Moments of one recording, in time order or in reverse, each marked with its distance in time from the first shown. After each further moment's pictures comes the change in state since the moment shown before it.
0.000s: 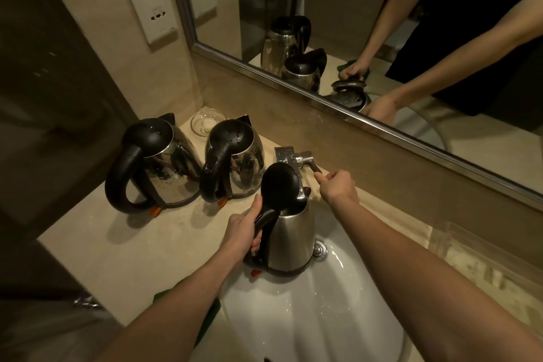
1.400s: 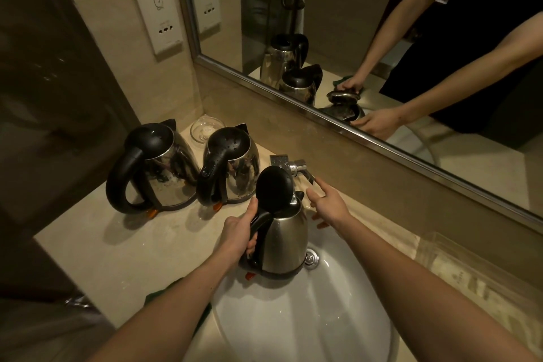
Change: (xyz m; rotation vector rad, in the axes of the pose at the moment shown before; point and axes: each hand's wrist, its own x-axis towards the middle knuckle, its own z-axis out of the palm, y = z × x) left_hand -0.008 0.005 0.006 -0.027 0.026 0.025; right_hand -0.018 0.019 -0.015 0.128 -0.346 -0.183
